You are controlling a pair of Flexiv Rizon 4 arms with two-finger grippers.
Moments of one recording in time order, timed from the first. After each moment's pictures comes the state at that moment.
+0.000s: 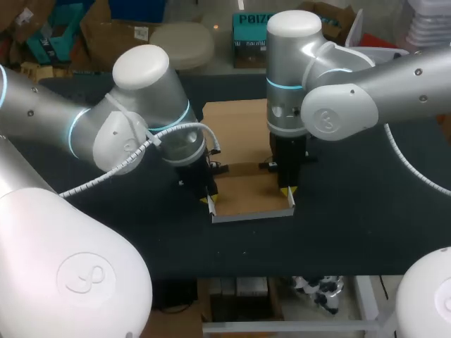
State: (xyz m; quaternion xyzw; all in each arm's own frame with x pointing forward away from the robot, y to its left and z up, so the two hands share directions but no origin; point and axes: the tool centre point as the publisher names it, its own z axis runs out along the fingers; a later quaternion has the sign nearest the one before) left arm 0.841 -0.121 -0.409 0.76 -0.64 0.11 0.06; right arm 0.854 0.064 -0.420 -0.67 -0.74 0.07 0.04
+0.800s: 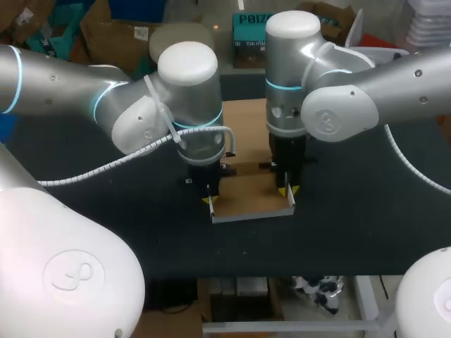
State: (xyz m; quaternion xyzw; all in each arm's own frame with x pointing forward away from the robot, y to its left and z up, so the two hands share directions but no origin) left arm 0.841 -0.119 -0.410 0.77 -0.64 0.05 -0.02; right arm 0.857 0.066 -0.418 -0.66 -0.75 0.07 0.03
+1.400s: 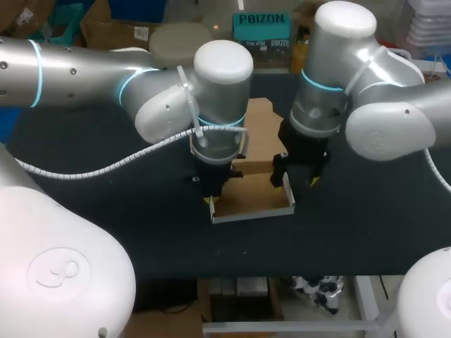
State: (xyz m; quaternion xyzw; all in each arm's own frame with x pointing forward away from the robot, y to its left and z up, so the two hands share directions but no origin) left arm 0.841 -0.118 -0.410 0.77 -0.64 0.00 -0.07; right arm 0.838 0.054 -0.374 -0.56 -0.83 -0.05 0.04
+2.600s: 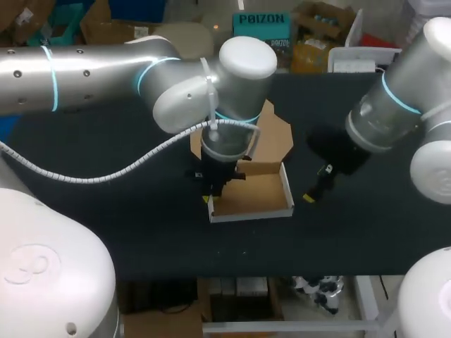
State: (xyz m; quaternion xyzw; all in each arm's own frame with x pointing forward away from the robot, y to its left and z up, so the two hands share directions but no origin) left arm 0.839 -0.111 -0.404 0.74 -0.67 -0.04 -0.09; right arm 0.815 0.011 -0.340 -0.26 -0.95 -0.18 -0.02
